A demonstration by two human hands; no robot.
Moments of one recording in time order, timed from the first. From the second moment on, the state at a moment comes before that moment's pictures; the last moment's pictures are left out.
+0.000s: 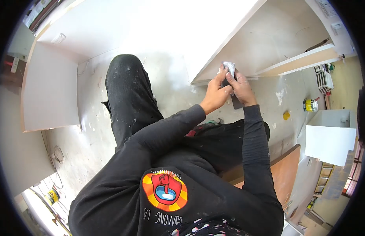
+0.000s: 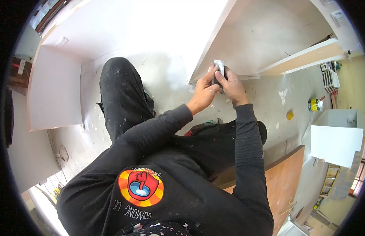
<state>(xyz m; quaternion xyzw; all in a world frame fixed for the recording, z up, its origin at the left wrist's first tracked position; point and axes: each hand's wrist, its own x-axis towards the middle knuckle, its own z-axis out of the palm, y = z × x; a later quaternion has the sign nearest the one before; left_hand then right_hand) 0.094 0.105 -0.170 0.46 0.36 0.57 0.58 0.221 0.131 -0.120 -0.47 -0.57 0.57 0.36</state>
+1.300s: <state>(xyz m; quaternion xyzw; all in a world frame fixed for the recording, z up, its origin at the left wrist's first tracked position) 0.031 0.123 -0.080 0.44 0.36 0.62 0.54 0.181 0.116 -0.014 -0.43 -0.83 -0.08 0.35</state>
